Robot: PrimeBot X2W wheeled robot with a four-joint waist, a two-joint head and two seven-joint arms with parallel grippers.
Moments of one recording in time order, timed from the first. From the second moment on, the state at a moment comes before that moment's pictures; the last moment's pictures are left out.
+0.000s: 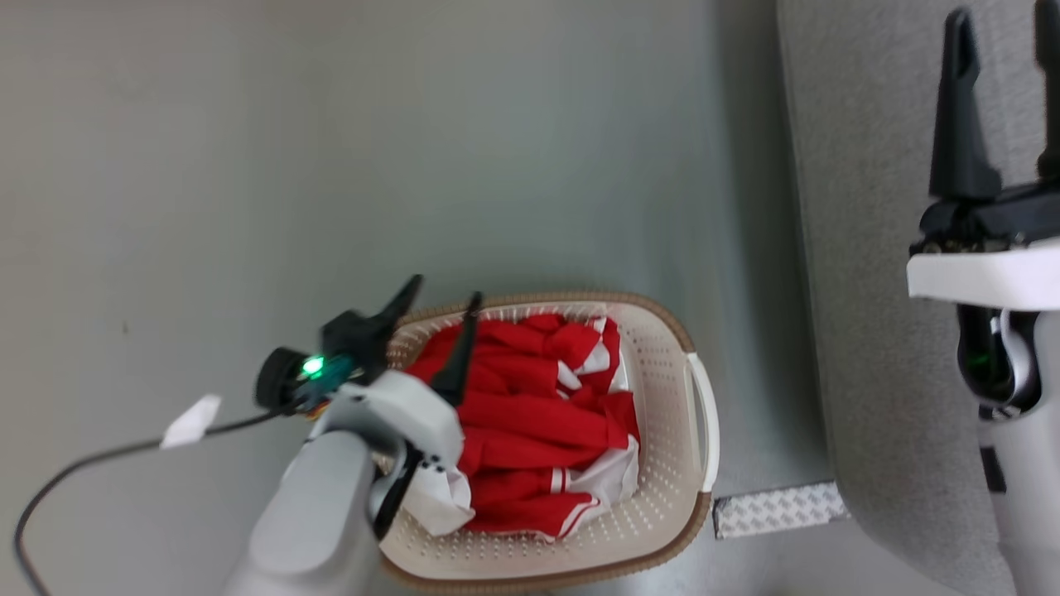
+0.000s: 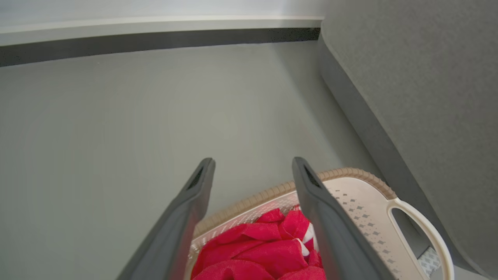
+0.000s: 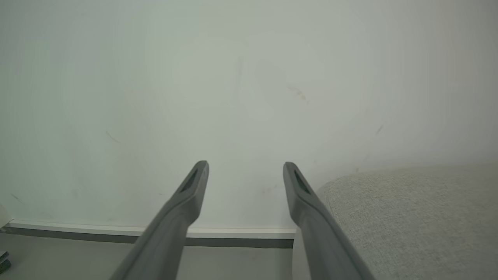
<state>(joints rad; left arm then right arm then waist) -0.62 0.05 -0.29 0.67 -0.13 -0.13 -0.26 -0.69 -0.15 0.10 0.16 0.39 0.13 -0.26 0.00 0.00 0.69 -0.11</state>
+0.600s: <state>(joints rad) -0.88 0.07 -0.78 1.08 -0.32 -0.13 -0.16 -0.83 -0.13 0.09 0.13 0.36 0.13 -0.26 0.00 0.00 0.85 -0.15</state>
